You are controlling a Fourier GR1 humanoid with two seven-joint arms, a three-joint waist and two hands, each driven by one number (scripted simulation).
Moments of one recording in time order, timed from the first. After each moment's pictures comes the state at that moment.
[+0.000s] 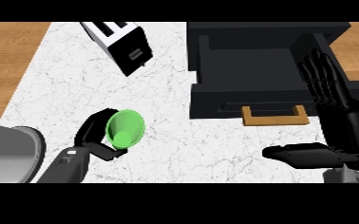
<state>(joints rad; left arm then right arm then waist) -0.46 0.19 0.14 -0.31 -0.04 -0.58 -0.89 -0.08 -0.14 -0.07 -1.92 0.00 0.15 -0.02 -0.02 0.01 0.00</state>
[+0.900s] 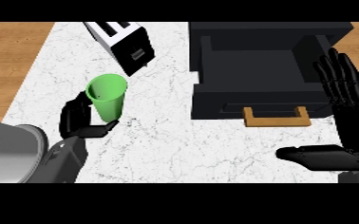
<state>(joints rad) -0.48 0.18 0.34 -0.43 0.18 -0.38 -0.99 -0.07 -0.18 -0.12 -1.94 -0.04 0.17 -0.01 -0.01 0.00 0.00</state>
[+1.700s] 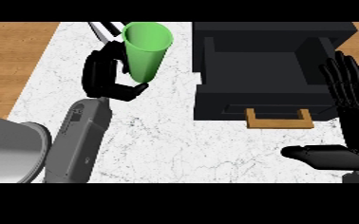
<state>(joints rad) -0.60 0.05 0.18 -0.94 0.17 -0.21 -0.68 -0.05 -0.18 -0.16 -1.92 -0.04 0.18 -0.03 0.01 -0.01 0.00</state>
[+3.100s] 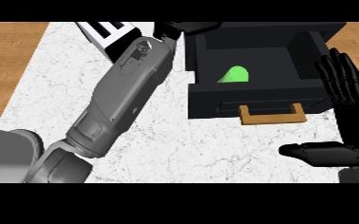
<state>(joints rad) -1.22 0.00 -0.13 -0.59 0.36 0.26 -0.34 -0.08 -0.18 -0.16 -1.89 -0.04 0.21 -0.05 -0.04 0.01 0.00</state>
